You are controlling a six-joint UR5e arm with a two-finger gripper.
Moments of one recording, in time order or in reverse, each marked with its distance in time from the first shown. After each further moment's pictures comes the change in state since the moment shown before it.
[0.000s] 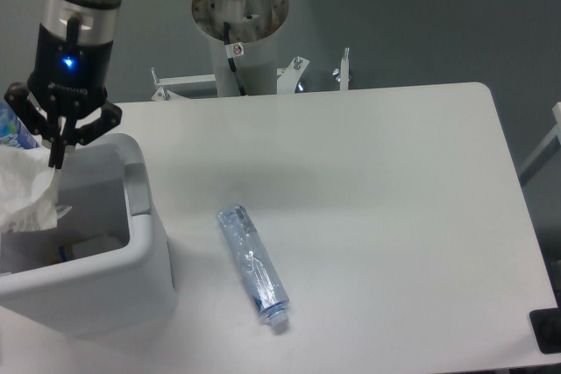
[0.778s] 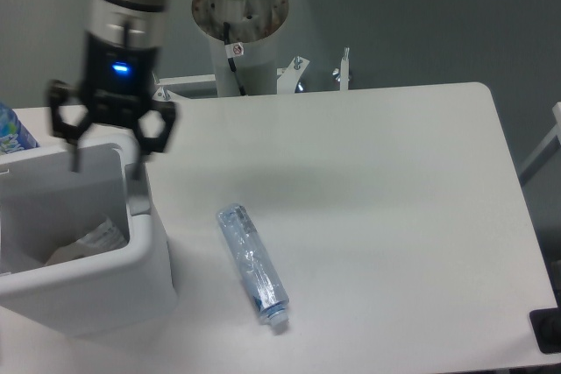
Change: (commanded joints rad) arm 0.268 -0.038 0.029 0.002 -0.002 0.029
